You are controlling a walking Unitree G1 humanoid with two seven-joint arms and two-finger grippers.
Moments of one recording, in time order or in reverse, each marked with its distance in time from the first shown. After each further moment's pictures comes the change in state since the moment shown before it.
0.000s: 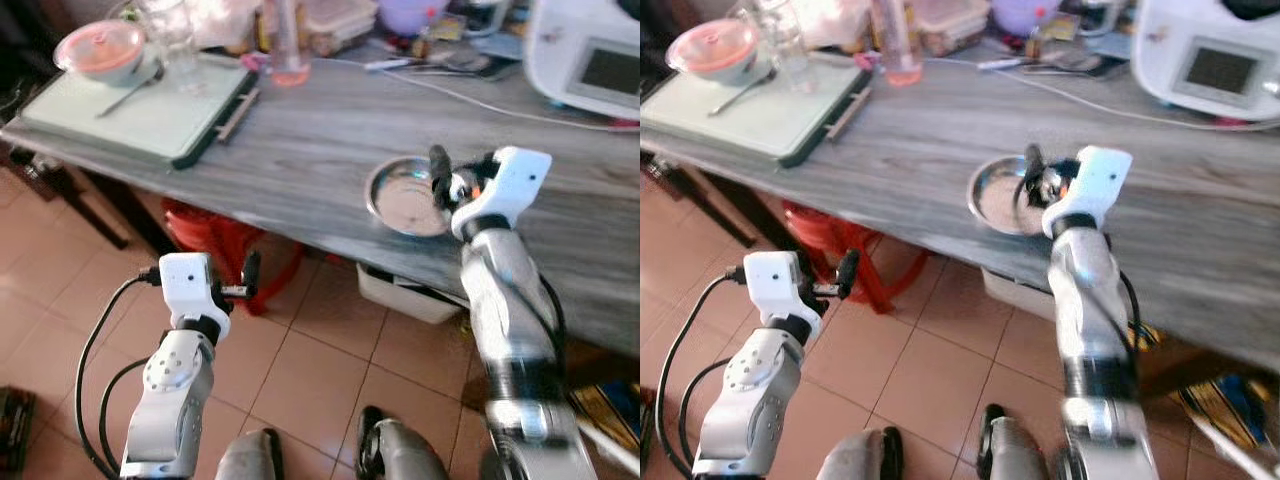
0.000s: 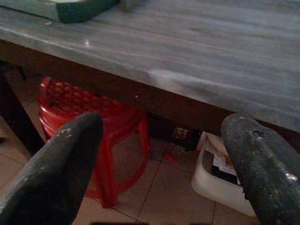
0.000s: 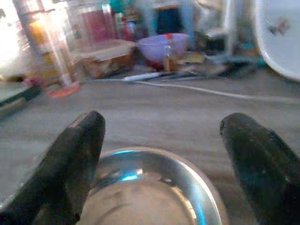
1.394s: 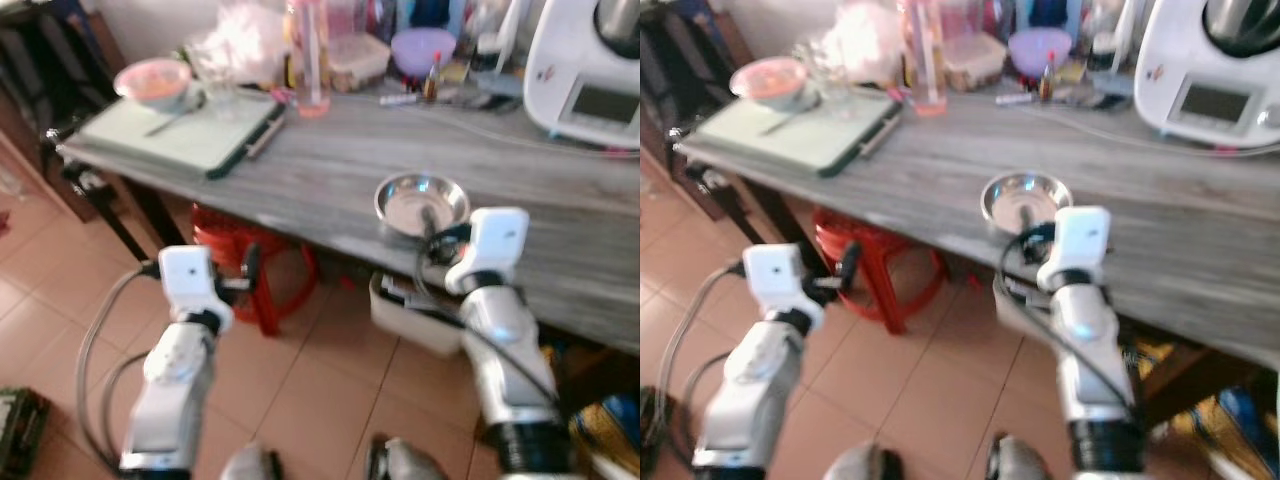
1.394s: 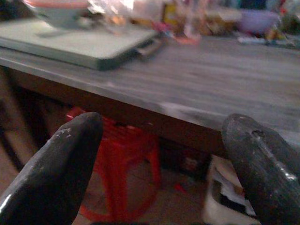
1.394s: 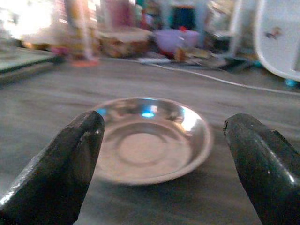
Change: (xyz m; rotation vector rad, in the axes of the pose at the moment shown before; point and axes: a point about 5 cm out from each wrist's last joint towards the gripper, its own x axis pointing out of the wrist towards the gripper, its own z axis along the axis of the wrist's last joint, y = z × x) left arm 0.006 0.000 0.006 0.004 -0.030 0.000; right arm -0.042 -0.004 -0.039 -0.128 0.155 -0.031
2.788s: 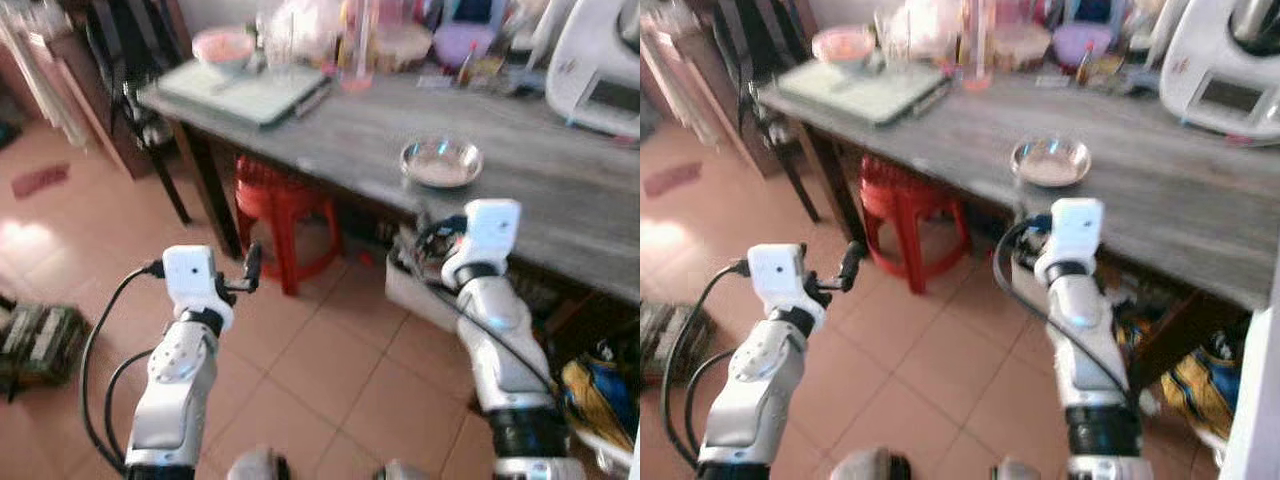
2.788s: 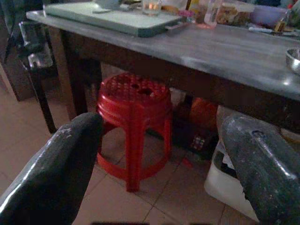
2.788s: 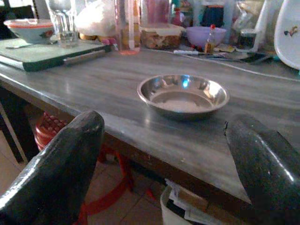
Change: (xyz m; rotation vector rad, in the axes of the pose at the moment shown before) left arm 0.004 -0.003 -0.003 0.003 0.014 -0.008; right arm 0.013 -0.001 0.004 0.024 0.013 -0.001
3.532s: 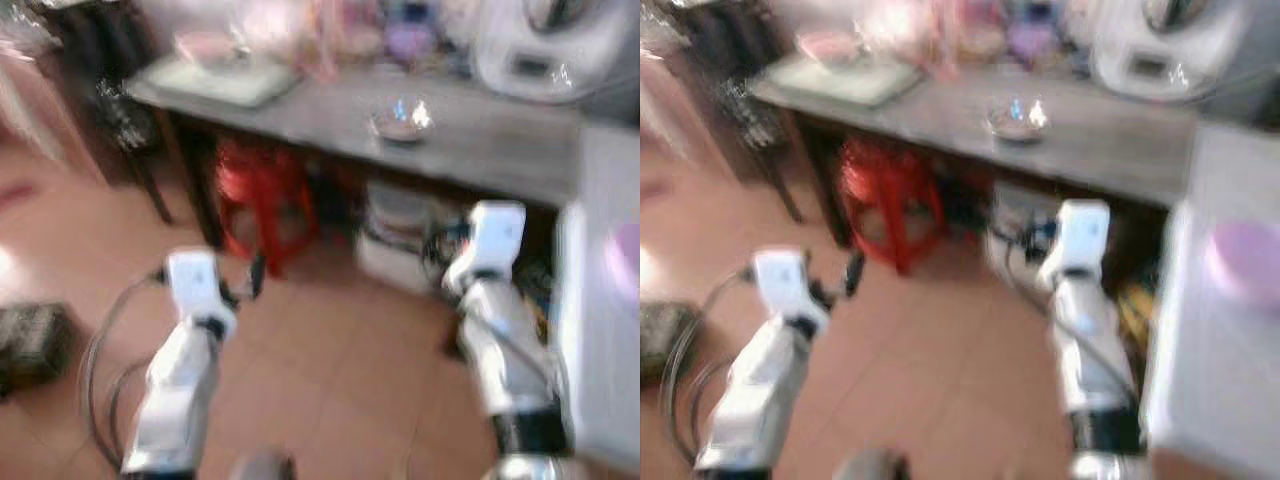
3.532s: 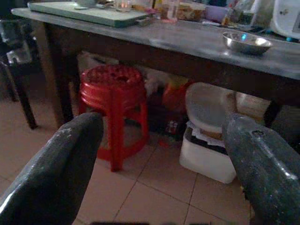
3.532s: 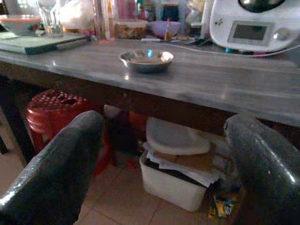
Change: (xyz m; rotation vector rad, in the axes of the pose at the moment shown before) left arm -0.003 0.002 -0.008 0.003 0.022 0.010; right arm -0.001 0.001 -0.010 0.020 0.047 0.006
